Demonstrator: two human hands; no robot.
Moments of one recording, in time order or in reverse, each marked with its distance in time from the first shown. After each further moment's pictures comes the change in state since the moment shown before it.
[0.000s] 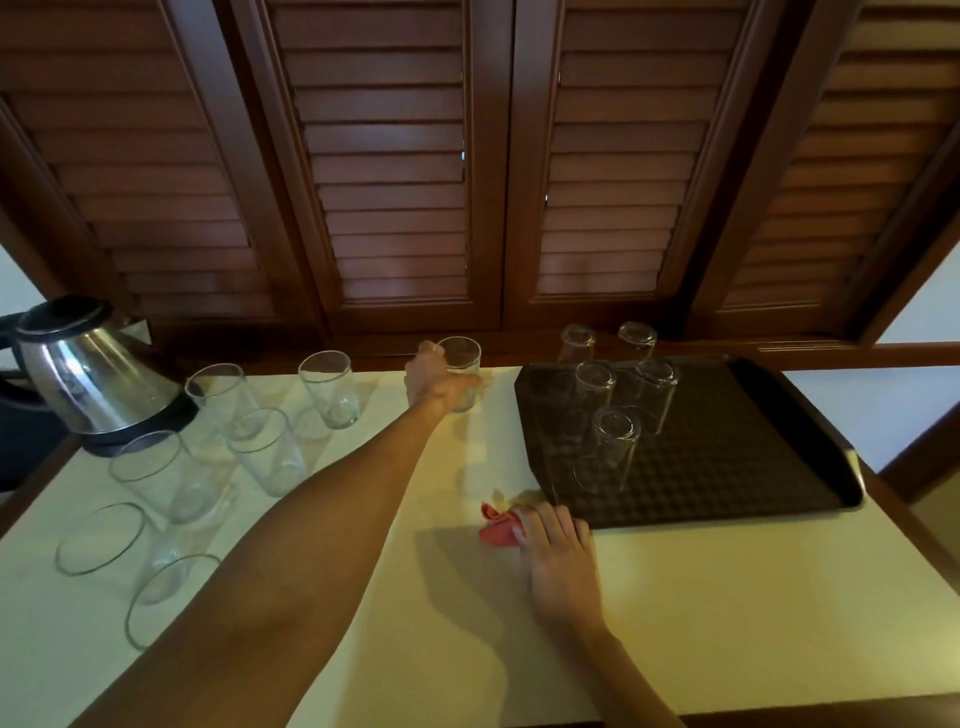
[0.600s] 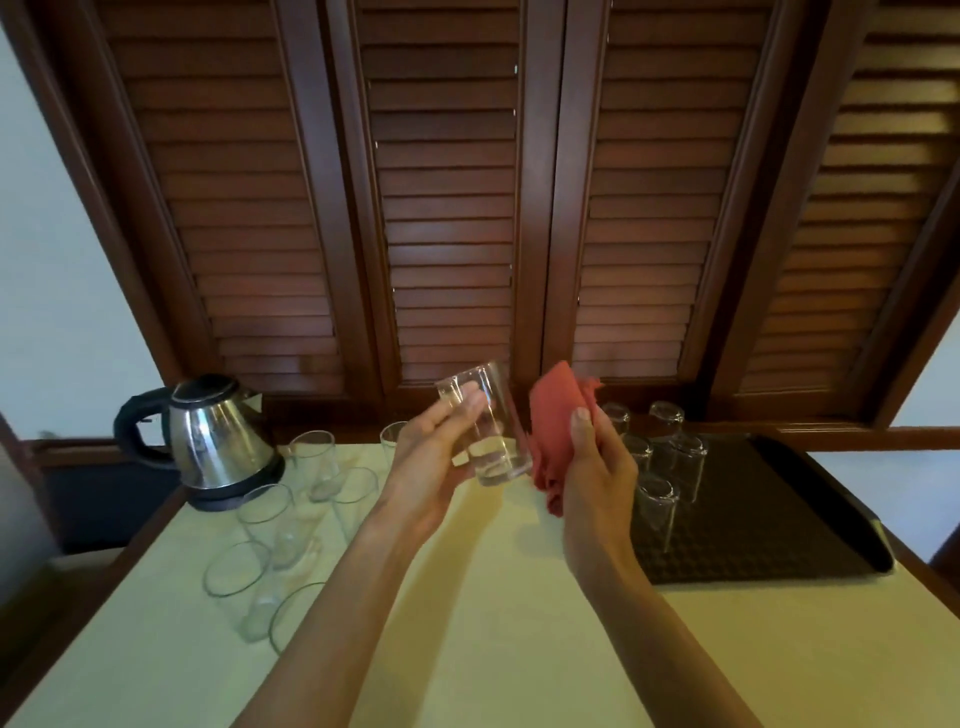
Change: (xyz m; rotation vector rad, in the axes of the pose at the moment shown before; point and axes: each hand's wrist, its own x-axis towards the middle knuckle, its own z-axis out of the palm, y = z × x) left_hand -0.166 0.017 -0.171 -1.029 -0.298 0.139; right_hand 0.146 -0.125 -0.171 1.376 0.279 0.740
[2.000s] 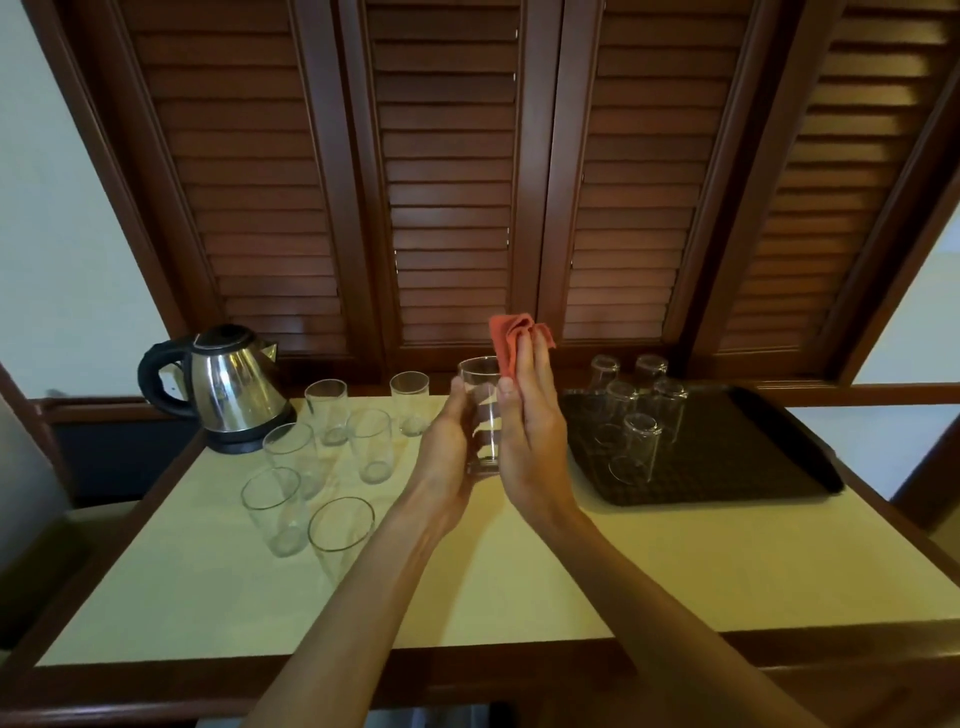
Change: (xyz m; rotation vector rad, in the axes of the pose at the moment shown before) left_hand -0.076 -0.018 -0.005 0.080 -0.023 -0.132; right_hand -0.060 0.022 0.019 -0.439 -0.283 -0.416
